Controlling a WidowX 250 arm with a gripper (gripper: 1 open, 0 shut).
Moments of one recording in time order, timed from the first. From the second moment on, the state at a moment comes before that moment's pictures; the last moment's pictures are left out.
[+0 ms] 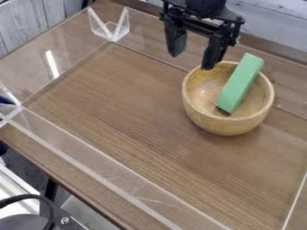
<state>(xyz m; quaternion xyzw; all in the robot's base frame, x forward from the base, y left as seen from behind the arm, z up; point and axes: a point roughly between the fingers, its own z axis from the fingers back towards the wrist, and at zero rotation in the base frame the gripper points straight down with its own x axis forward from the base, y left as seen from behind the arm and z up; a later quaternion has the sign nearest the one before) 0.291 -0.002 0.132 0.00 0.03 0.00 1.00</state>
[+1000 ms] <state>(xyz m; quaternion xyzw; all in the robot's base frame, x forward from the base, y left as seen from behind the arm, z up) 0.327 -0.036 0.074 0.00 0.07 -0.04 1.00</state>
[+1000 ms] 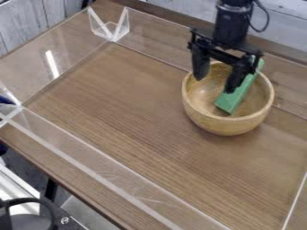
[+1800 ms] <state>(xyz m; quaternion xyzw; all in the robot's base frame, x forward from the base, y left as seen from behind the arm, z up) 0.346 -0.045 0.056 0.00 0.07 -0.05 1.00</state>
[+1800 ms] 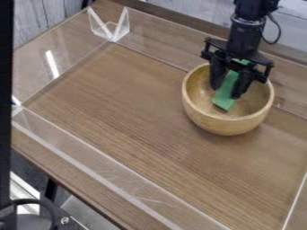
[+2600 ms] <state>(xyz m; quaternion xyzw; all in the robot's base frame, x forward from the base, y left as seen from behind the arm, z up) 0.350 -0.048 0.053 -0.01 0.07 -0.05 1.00</state>
